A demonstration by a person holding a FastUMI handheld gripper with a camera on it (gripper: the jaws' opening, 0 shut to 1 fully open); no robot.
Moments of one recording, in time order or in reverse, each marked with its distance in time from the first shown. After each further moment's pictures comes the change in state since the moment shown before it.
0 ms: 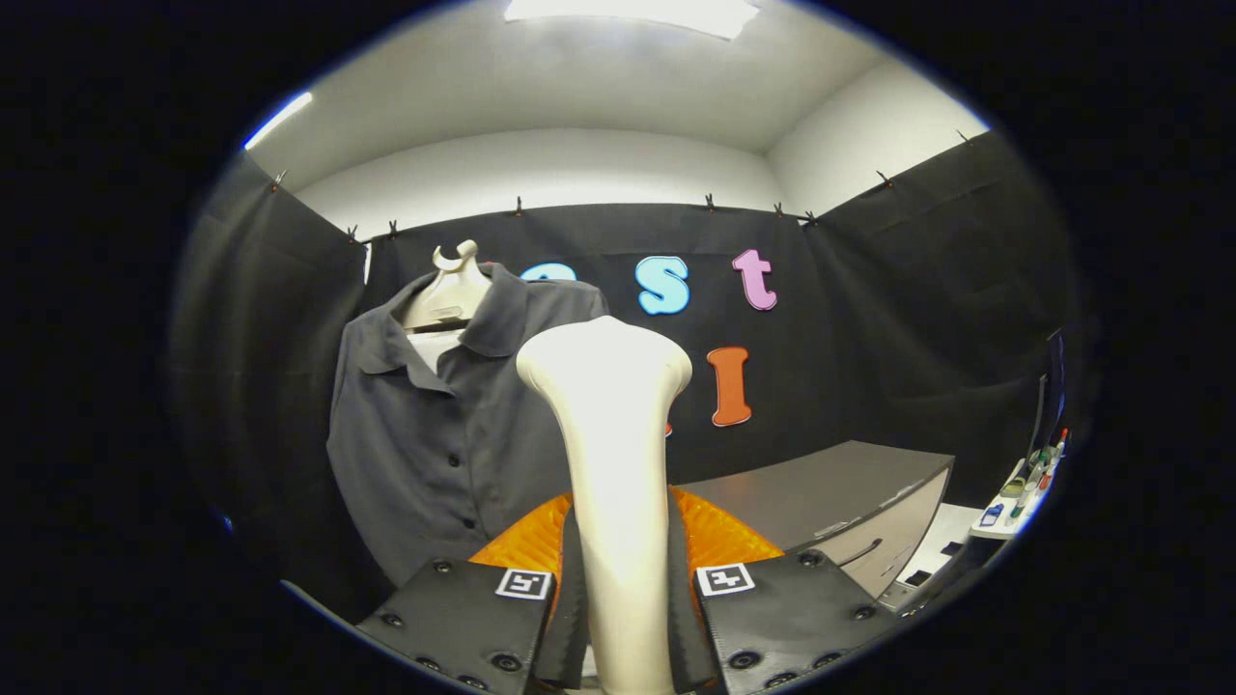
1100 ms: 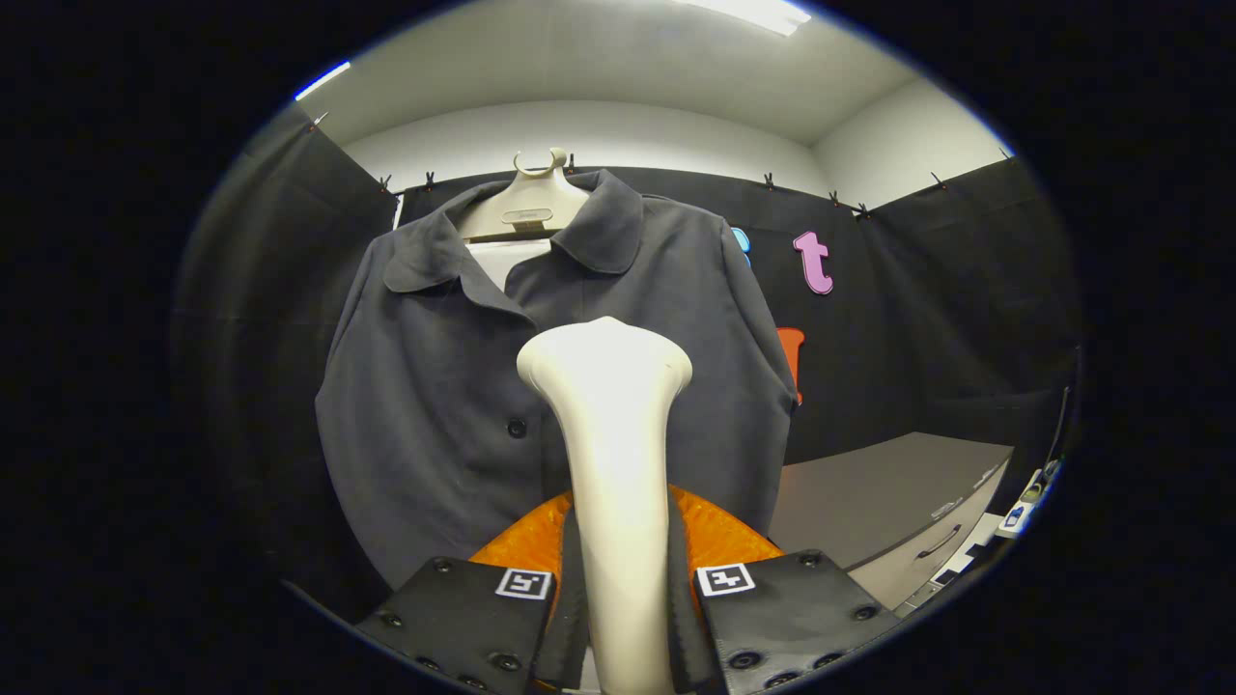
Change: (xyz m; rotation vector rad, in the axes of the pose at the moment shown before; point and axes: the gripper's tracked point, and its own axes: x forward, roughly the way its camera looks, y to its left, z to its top) arm 0.098 0.091 -0.081 -0.066 0.069 0.020
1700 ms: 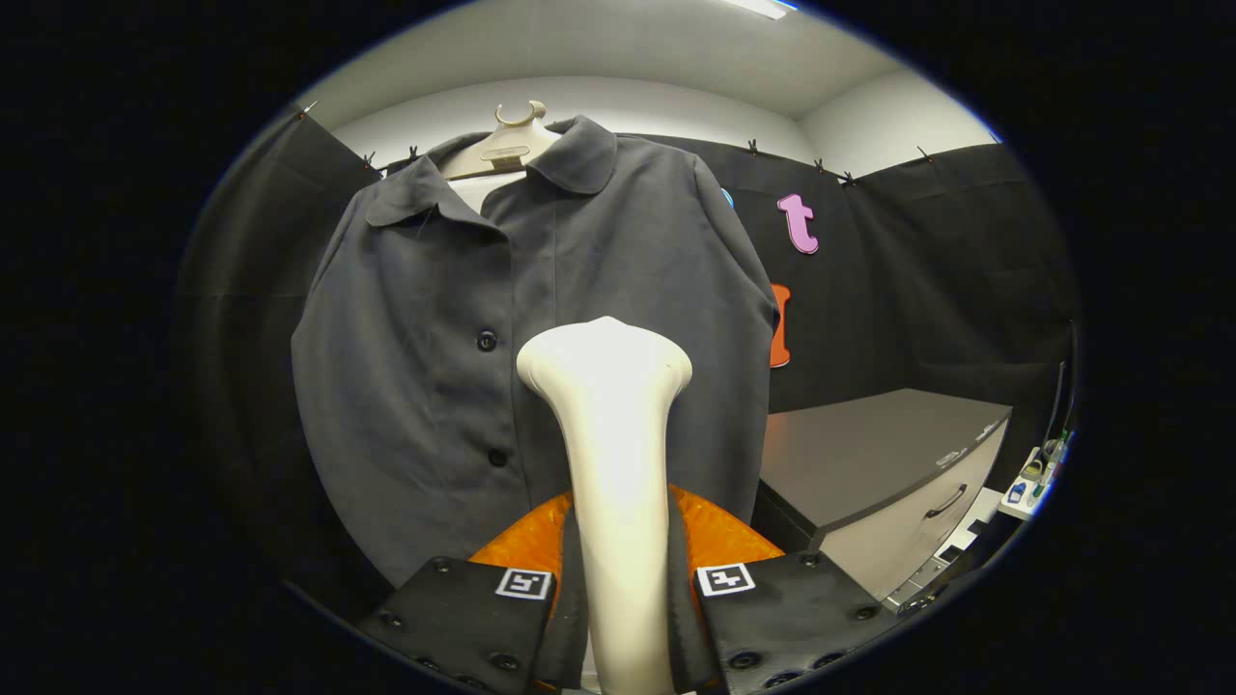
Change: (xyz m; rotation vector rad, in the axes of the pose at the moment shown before) arm -0.010 -0.015 -0.069 0.027 0.110 -0.040
